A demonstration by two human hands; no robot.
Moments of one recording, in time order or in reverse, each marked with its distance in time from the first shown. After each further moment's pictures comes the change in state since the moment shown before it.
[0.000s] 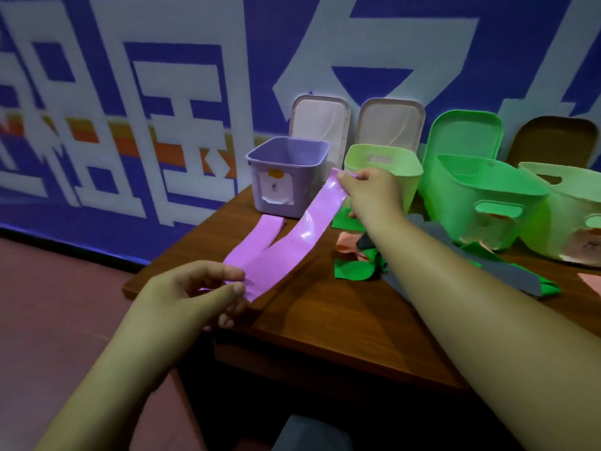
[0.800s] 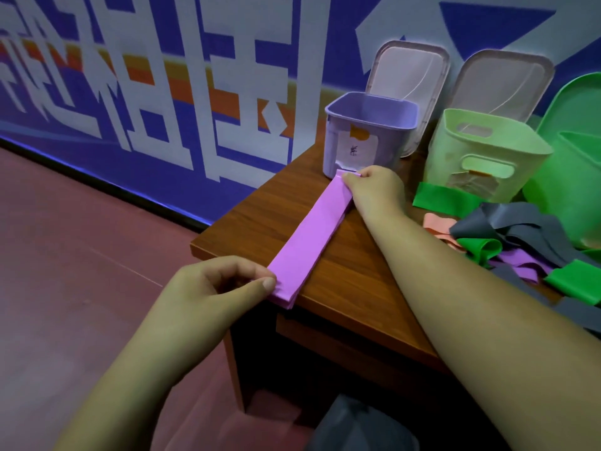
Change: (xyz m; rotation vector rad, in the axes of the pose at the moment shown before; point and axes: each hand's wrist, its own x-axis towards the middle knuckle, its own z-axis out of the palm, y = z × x) left_hand 0.003 -0.052 -0.067 0.114 0.072 -0.041; right_hand -0.018 0.010 0.157 -0.340 -0.159 0.044
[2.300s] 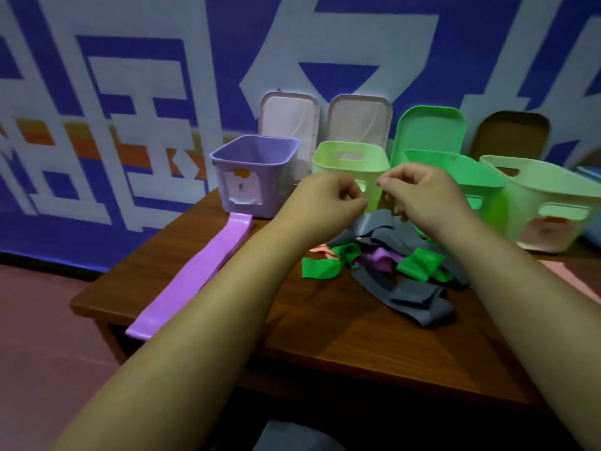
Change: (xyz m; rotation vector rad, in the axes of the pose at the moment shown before) left_hand 0.093 0.158 0.239 0.360 -0.272 0.647; right_hand -0.040 0.103 -0.258 0.283 0.071 -0.141
